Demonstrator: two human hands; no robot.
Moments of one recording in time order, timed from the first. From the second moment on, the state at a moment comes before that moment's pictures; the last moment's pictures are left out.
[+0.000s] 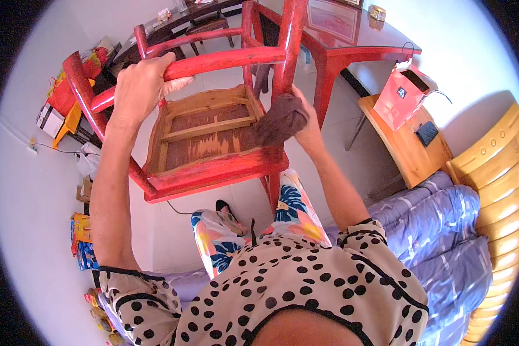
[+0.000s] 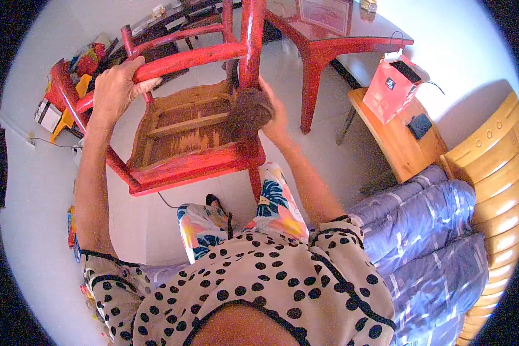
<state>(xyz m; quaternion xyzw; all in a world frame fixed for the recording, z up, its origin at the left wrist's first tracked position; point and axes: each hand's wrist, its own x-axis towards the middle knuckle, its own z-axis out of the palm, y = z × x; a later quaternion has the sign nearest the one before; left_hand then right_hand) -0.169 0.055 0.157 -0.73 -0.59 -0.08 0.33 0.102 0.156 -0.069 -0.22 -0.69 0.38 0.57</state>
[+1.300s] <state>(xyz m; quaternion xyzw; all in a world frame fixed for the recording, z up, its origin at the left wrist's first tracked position) -0.129 0.060 0.150 -0.77 -0.49 -0.12 0.39 0.180 0.050 0.012 0.19 -0.26 0.81 0.48</state>
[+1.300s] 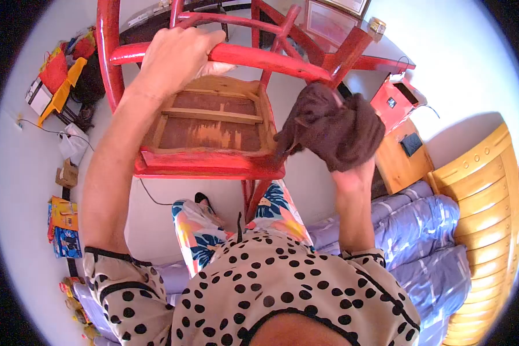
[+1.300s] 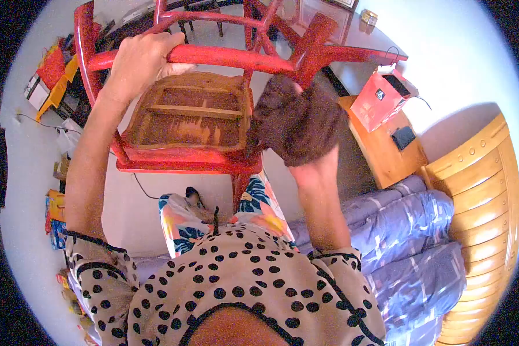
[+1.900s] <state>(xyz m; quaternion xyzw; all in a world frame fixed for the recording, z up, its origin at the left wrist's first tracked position) -0.148 0.058 0.149 -0.76 -0.53 -0.10 0.37 0.114 0.155 0.086 -0.22 -0.87 -0.31 0.33</state>
